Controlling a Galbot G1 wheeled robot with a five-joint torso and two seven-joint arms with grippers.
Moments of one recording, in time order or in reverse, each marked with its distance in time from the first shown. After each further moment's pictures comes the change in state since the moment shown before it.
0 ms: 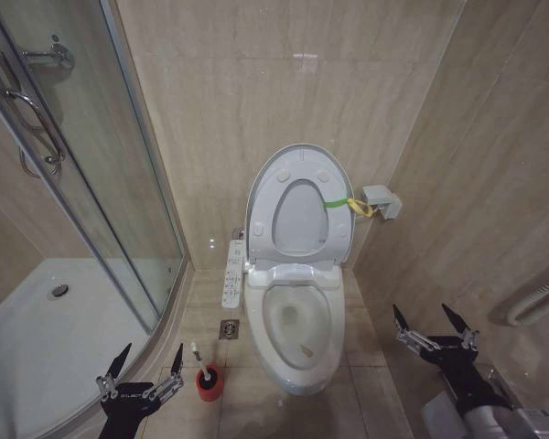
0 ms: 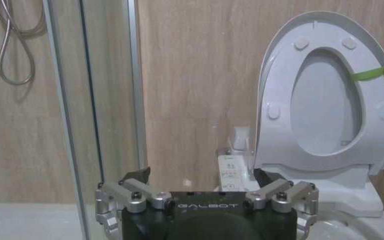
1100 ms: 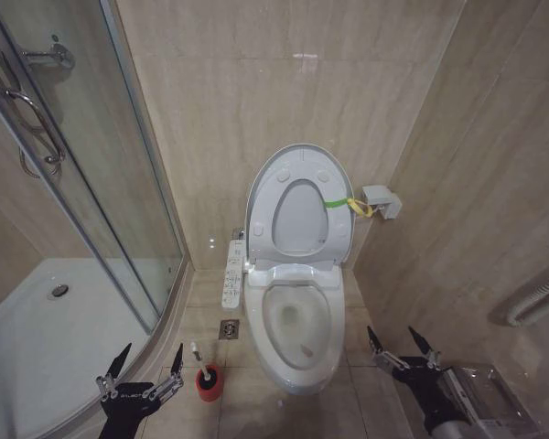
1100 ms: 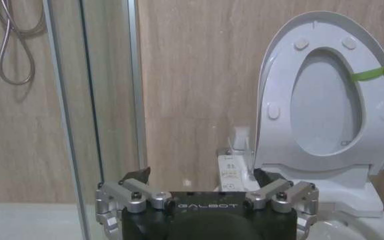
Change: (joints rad) left arm 0.000 0.000 0.000 0.000 0.000 0.000 0.000; right arm 0.031 0.092 -0.128 -0.170 -0.040 0.076 -0.060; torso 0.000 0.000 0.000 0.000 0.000
